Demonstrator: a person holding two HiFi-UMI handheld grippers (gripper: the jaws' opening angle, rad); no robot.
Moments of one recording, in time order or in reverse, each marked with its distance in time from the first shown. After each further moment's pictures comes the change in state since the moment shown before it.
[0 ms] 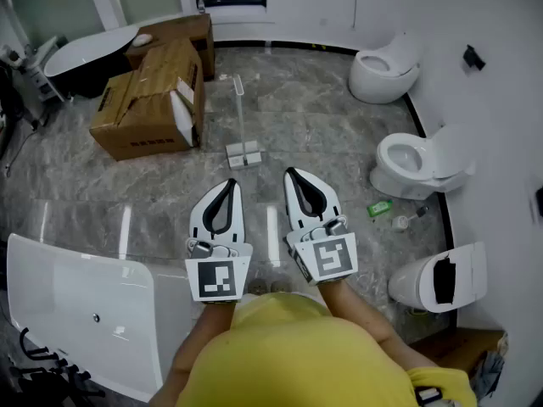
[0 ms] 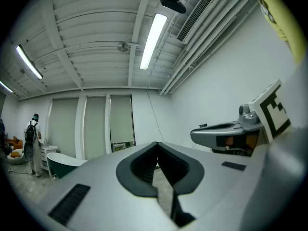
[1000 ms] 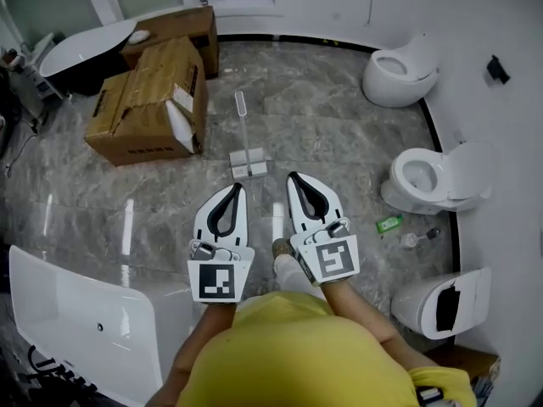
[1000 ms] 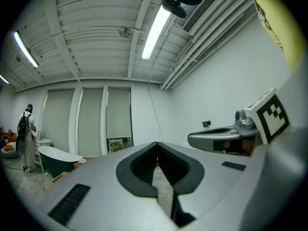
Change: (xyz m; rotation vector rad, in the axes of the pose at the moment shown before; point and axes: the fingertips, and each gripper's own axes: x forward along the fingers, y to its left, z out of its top) left arm 0.158 0.041 -0.062 -0.056 0.037 -0.022; right arm 0.141 -0.086 -0.068 0.048 0.006 0.038
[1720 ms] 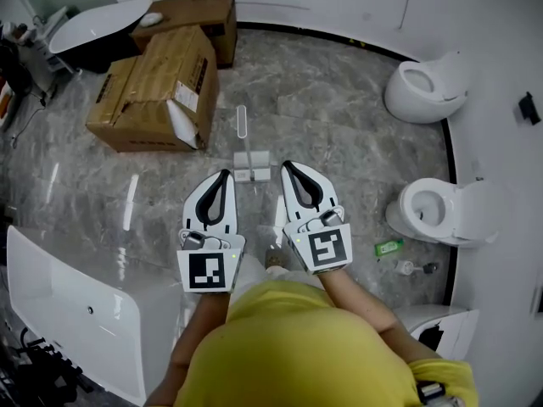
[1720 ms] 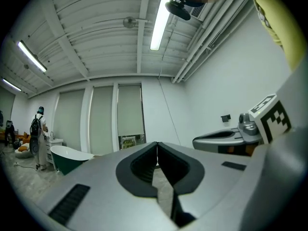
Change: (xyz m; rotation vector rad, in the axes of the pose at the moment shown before) left arm 0.140 0.058 -0.026 0.021 0.052 0.163; right arm 0.134 -0.088 -0.049 -0.004 0.043 0.141
